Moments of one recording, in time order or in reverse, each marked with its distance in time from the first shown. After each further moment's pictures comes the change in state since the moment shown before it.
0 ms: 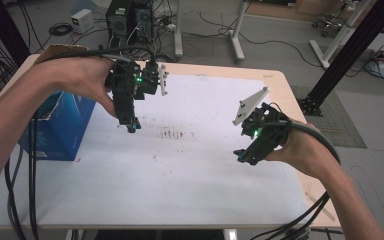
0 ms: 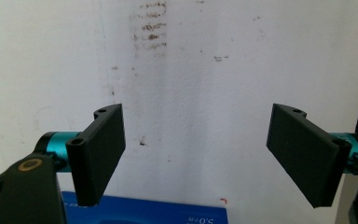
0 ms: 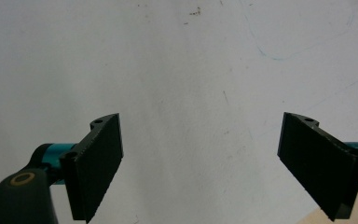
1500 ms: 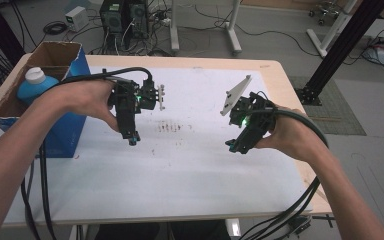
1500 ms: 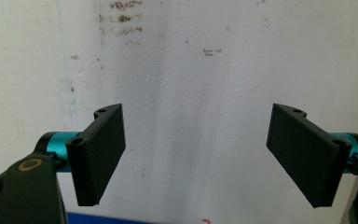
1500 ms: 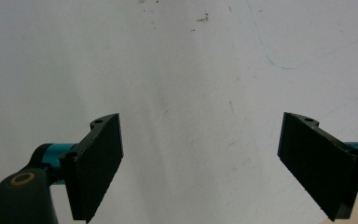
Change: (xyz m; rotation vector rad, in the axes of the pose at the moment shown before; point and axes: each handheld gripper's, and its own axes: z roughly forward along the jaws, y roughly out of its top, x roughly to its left) left arm -0.011 -0.001 0.046 0.038 -0.038 -0.055; right arm 0.001 0.011 0.010 0.015 0.017 -0.024
